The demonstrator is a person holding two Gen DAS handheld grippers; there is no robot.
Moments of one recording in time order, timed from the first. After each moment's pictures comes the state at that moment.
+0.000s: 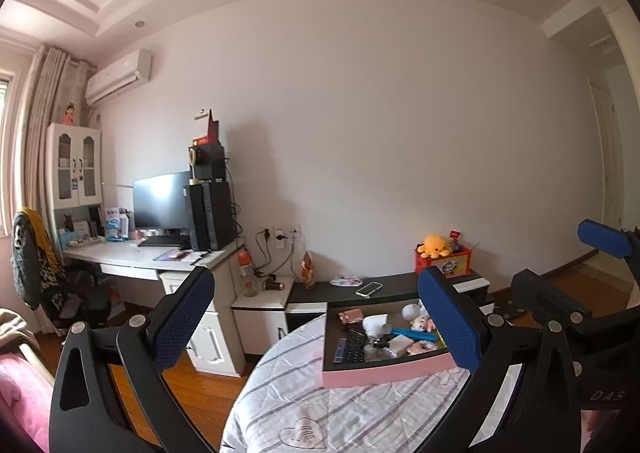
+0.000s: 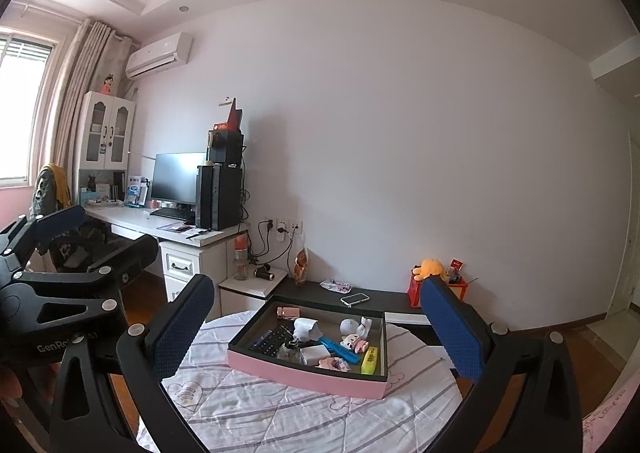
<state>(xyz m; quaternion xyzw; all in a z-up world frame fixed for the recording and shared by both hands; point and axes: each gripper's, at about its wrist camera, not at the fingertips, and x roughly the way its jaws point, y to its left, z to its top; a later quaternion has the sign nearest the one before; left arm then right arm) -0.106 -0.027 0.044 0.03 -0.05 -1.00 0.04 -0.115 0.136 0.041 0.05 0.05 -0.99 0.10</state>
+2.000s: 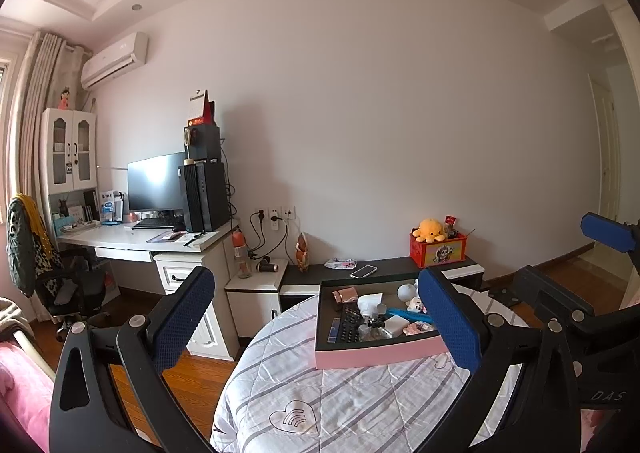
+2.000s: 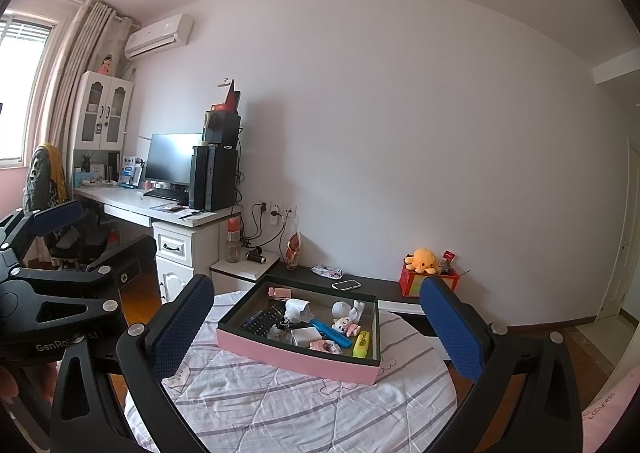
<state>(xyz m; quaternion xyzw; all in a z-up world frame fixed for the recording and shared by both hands) -0.118 -0.030 0.020 0.07 -0.03 -1.00 0.02 -0.121 0.135 0.026 0.07 0.08 -0.99 0.09</state>
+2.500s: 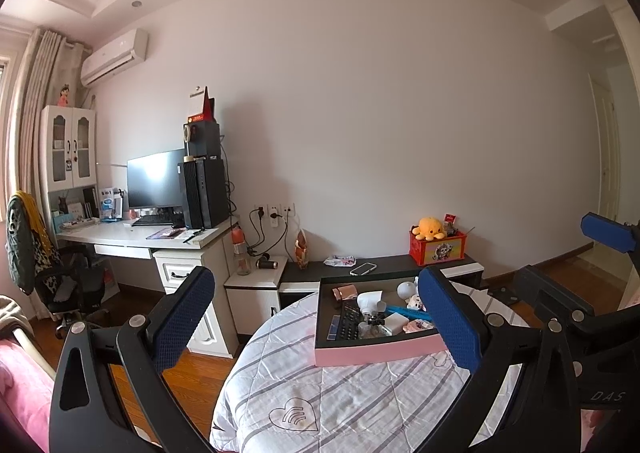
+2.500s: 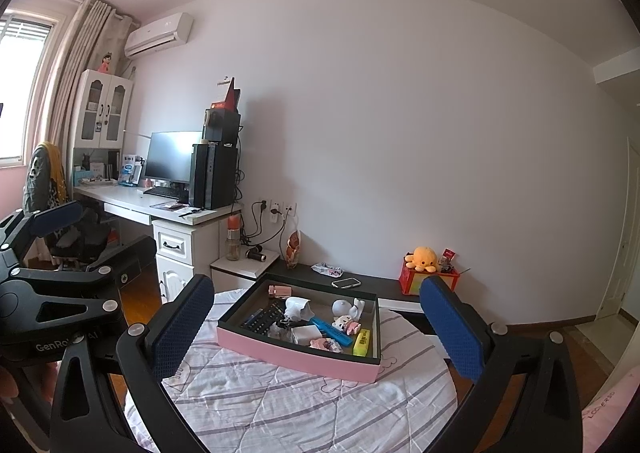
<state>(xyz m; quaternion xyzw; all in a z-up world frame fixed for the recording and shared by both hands) -0.118 -0.030 0.021 0.07 -0.03 -1.00 0.02 -0.121 0.135 0.027 0.08 0.08 -0.99 0.08</state>
